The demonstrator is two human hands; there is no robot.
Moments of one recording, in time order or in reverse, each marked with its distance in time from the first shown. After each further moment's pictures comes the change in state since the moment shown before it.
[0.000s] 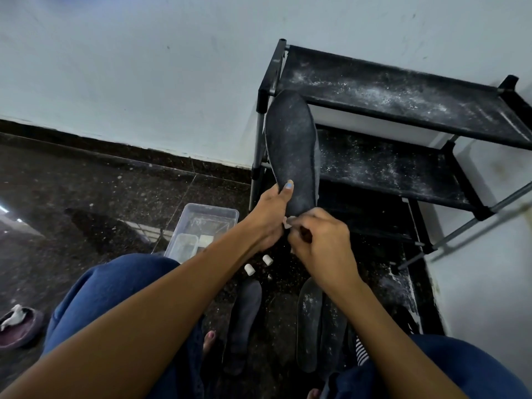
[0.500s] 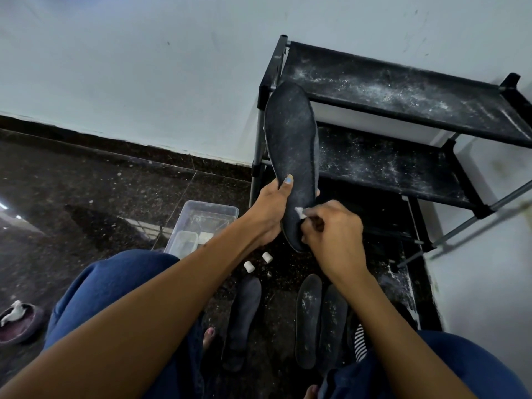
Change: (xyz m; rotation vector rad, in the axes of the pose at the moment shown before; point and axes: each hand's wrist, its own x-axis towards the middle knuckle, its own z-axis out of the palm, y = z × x) left_hand -0.001 0.003 -0.001 0.002 -0.069 0.060; right_hand 0.007 0.009 -0.006 -0.039 0.072 0.124
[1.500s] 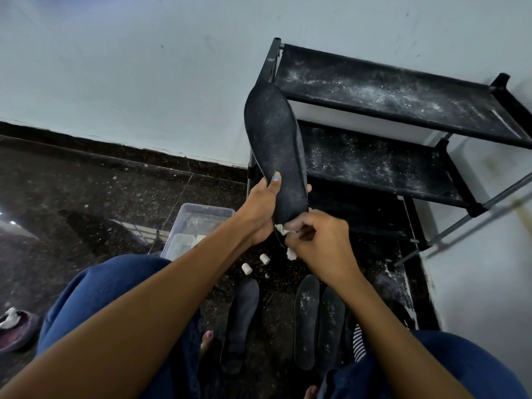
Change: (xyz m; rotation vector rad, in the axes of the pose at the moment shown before) left_hand -0.002 0.007 -0.003 -0.062 0.040 -0.035; right_hand -0.006 -0.006 0.000 0.191 -0.133 0.102
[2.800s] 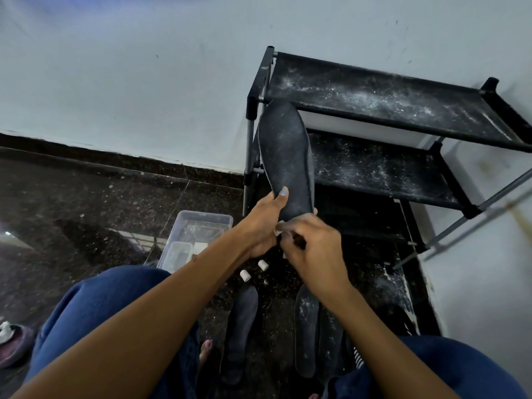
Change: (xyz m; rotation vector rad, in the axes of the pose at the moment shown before) left_hand -0.001 -0.004 0.002 0.074 -0.105 -0.139; right_hand -0.004 0.003 0.009 -0.029 0.119 -0.219
